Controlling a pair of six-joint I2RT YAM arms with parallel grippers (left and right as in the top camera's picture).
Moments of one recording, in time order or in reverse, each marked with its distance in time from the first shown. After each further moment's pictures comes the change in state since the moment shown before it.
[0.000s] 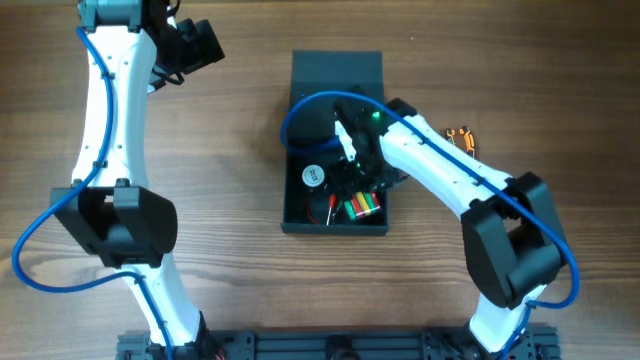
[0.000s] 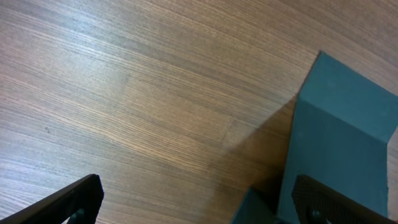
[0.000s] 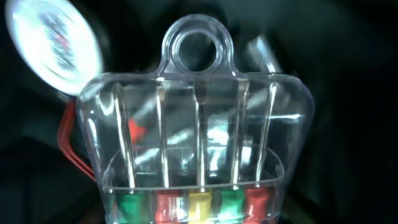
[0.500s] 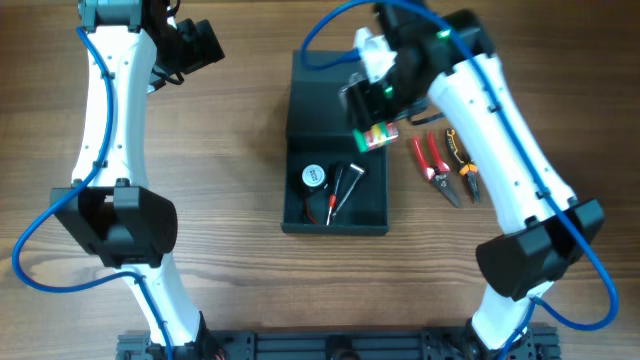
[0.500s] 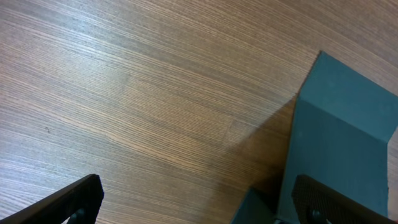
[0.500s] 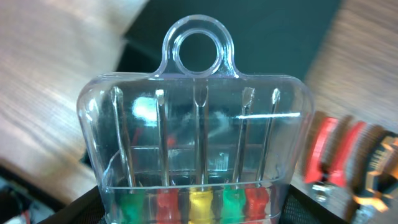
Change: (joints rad) left arm 0.000 0.000 0.000 -0.001 0.000 0.000; right arm -0.126 0.008 0.662 -0.418 -0.037 -0.144
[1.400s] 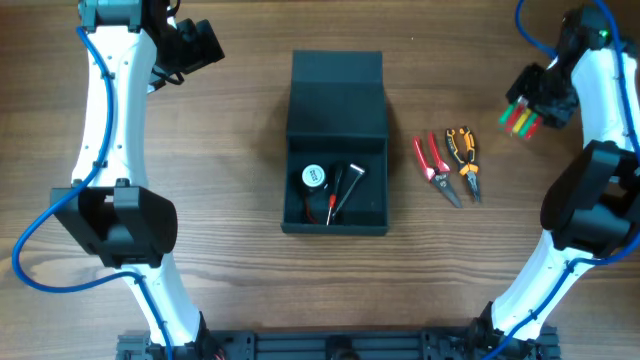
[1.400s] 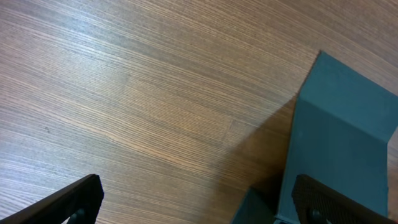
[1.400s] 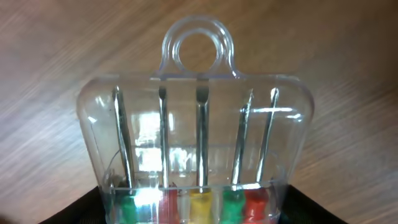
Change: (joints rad) left arm 0.000 0.000 0.000 0.000 0.000 0.000; right arm -0.698 0.199 -0.177 0.301 0.218 0.323
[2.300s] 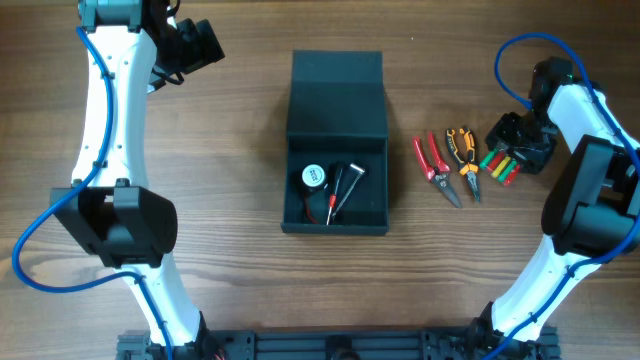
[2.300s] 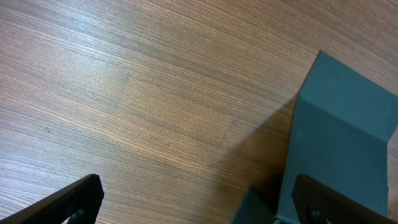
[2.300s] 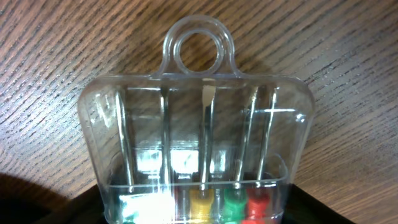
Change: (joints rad) left arm 0.000 0.000 0.000 0.000 0.000 0.000; right arm 0.000 -0.031 -0.386 0.174 0.021 0.078
